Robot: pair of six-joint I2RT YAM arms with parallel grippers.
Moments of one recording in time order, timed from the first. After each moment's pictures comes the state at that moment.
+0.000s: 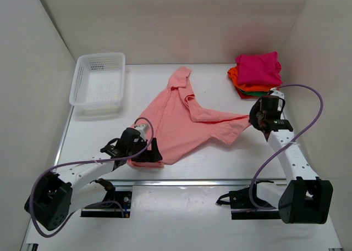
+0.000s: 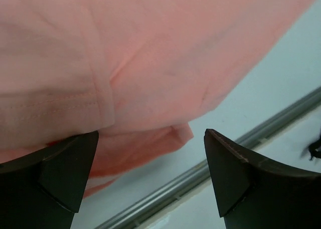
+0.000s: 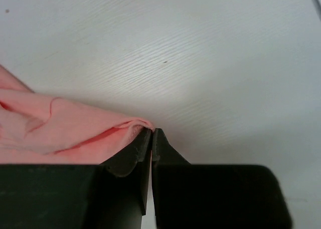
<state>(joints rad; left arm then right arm) -0.62 1.07 0.39 -0.17 0.20 -0.56 0.02 1.10 0.81 -0.42 0.18 0.40</state>
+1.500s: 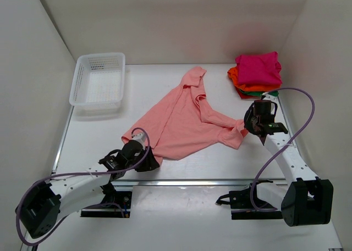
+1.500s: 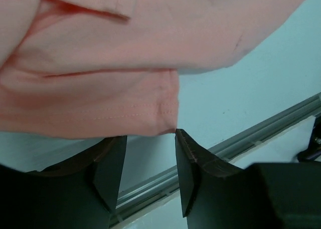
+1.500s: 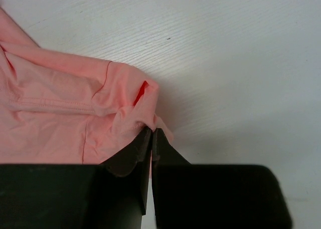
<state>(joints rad) -0.76 0.90 0.26 -0.16 0.06 -0.80 0.06 1.10 0.75 -0.42 0.22 0.37</state>
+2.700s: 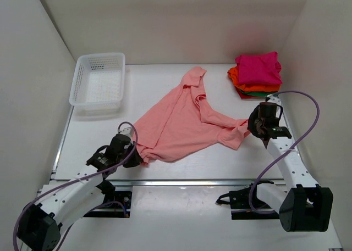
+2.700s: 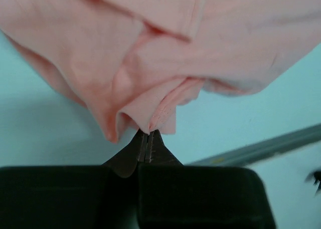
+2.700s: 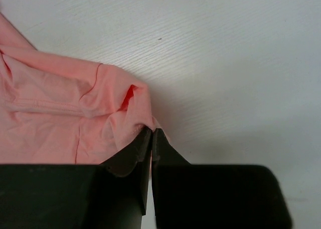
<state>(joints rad) -0.52 0.74 0.38 -0.48 0.03 -0.65 0.01 1.04 0.72 -0.41 0.17 0.35</state>
